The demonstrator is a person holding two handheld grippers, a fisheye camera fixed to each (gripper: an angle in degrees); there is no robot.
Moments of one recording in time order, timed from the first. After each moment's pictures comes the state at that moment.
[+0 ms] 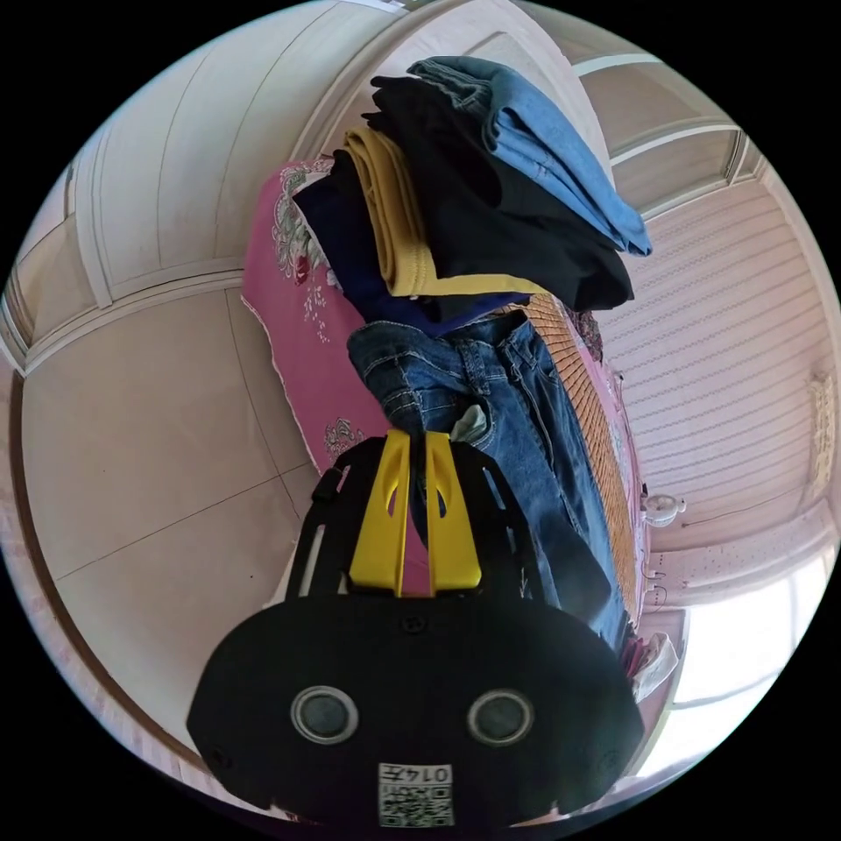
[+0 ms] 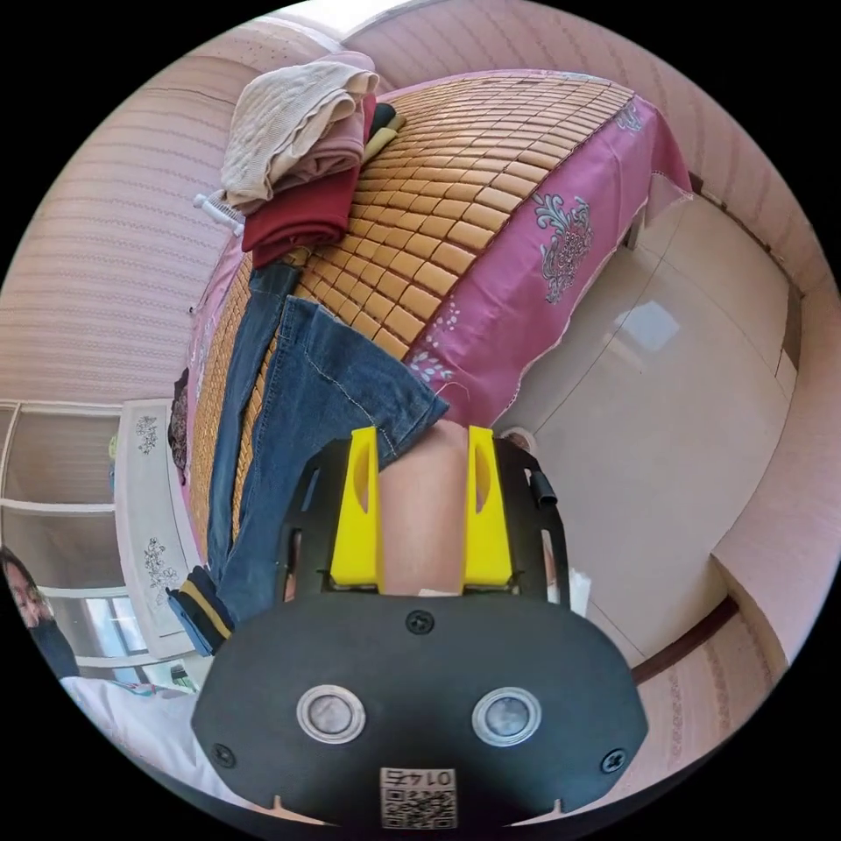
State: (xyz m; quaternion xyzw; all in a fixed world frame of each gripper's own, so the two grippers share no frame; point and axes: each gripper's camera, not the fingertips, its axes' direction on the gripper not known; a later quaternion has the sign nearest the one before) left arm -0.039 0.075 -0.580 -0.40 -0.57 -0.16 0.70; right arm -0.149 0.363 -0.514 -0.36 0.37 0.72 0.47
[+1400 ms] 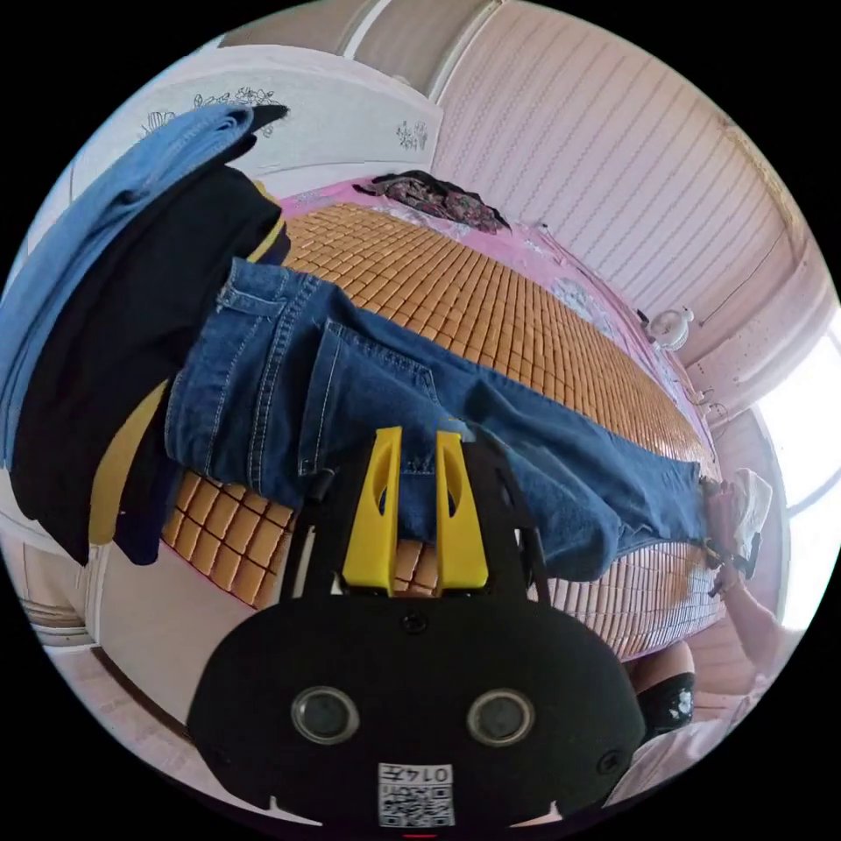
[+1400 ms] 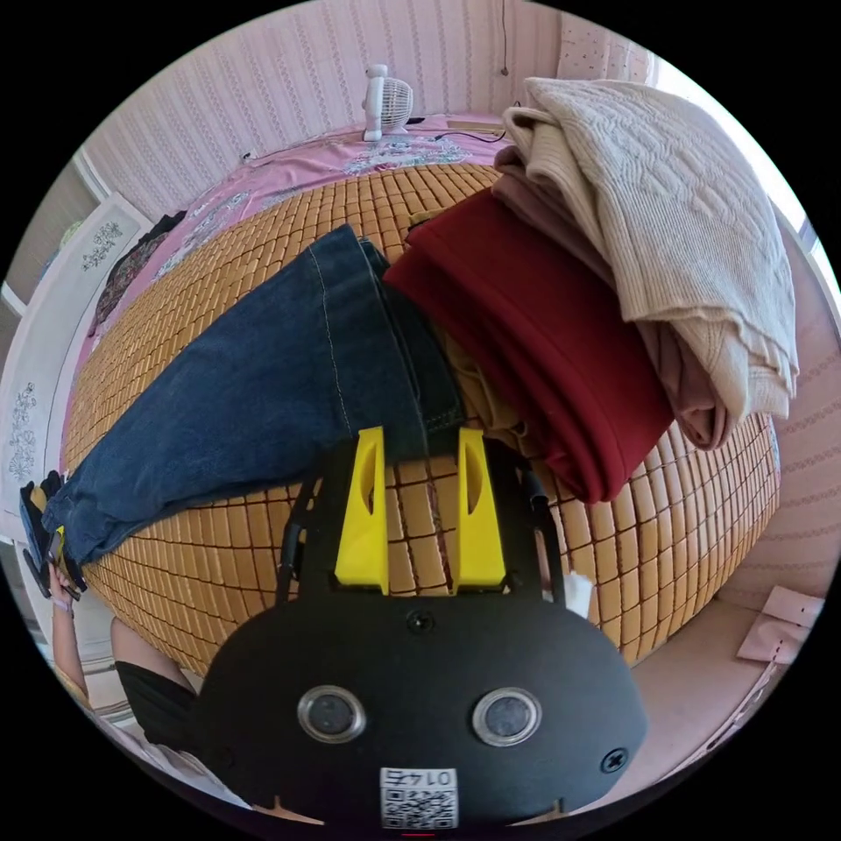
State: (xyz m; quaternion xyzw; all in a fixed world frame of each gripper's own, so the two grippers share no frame) left arm 0.029 0.222 -0.092 -0.67 -0.43 0.05 0.61; right arm 0.026 0.379 -0.241 -0.59 0.34 0.45 0.59
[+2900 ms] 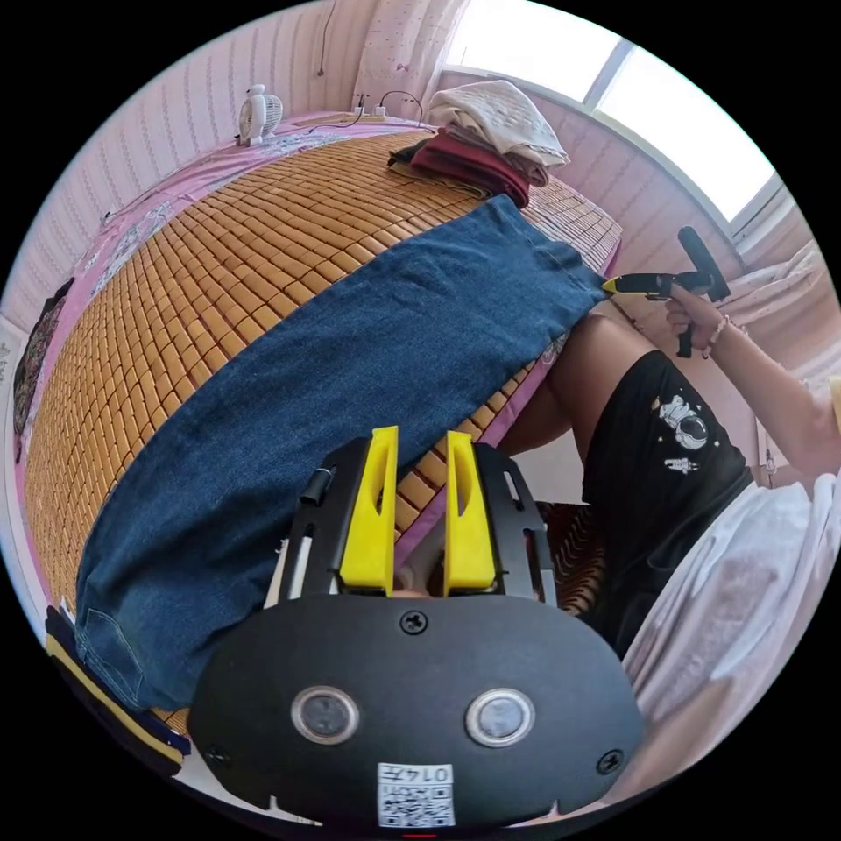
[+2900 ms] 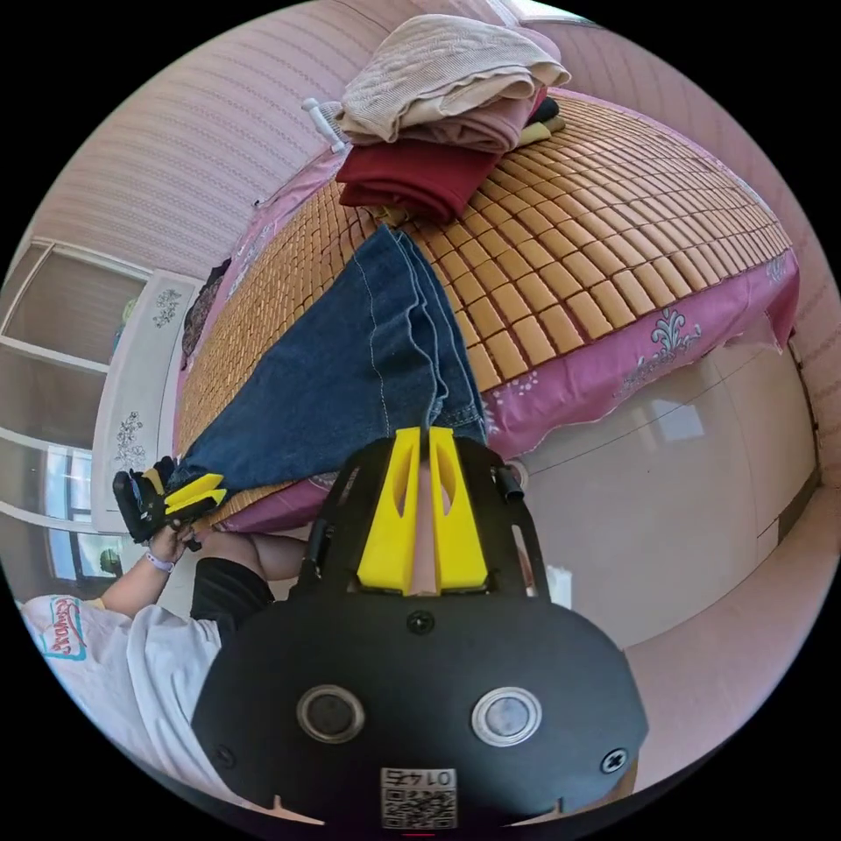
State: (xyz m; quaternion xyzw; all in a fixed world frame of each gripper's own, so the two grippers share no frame) left arm 0.515 0.576 0.196 -0.88 0.05 0.20 0.42; right arm -0.112 0.274 -0.511 -0.46 0.27 0.61 0.59
